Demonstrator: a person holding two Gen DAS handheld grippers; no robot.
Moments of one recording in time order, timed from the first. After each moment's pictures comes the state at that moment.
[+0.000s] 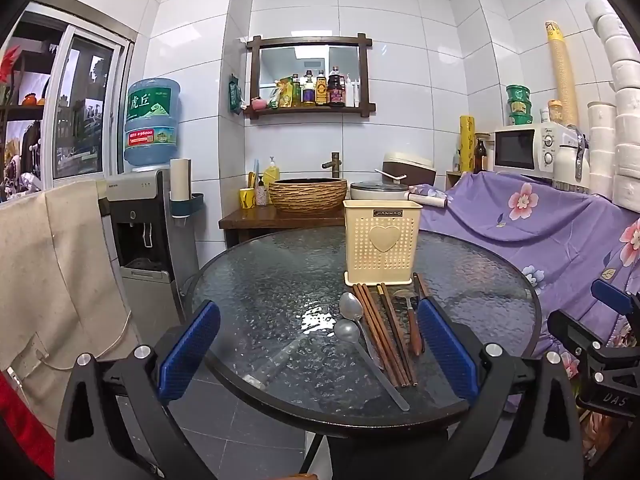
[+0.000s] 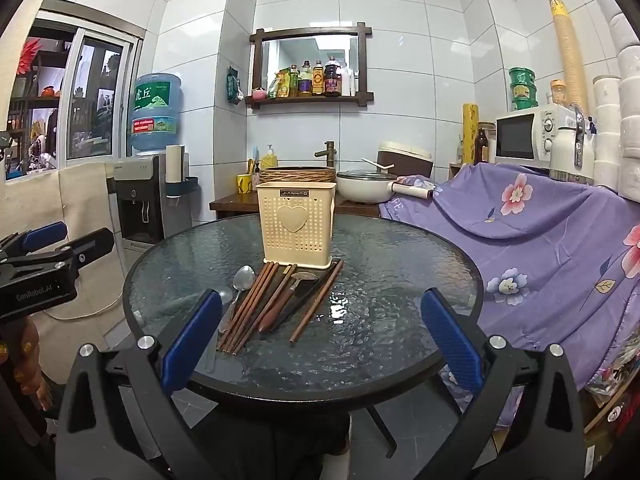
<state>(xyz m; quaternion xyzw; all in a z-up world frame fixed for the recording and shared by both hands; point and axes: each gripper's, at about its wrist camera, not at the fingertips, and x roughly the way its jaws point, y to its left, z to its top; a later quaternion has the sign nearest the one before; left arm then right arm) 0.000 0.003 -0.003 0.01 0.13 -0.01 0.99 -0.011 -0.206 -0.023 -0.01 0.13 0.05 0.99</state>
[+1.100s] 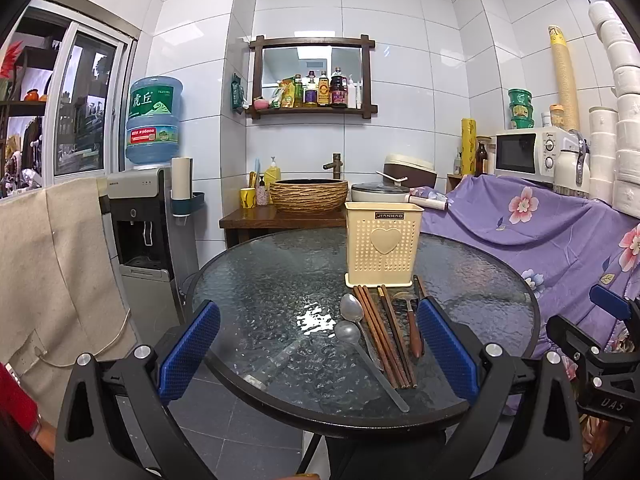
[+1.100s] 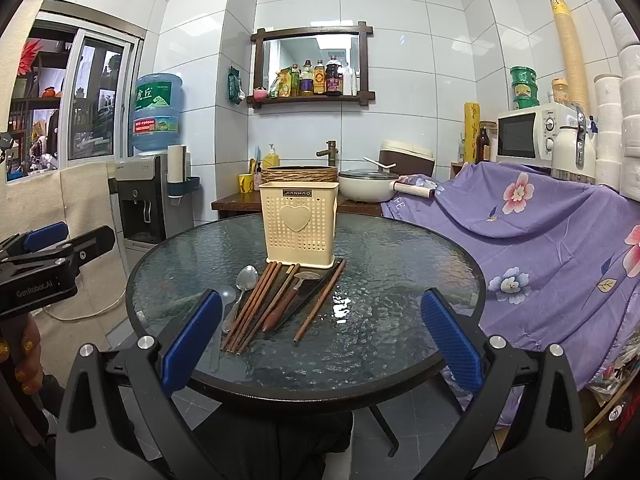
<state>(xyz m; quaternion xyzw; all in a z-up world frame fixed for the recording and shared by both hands) -0.003 0.001 -0.001 0.01 0.13 -0.01 0.99 -0.009 -0.203 -0.026 0.00 0.13 0.05 0.99</state>
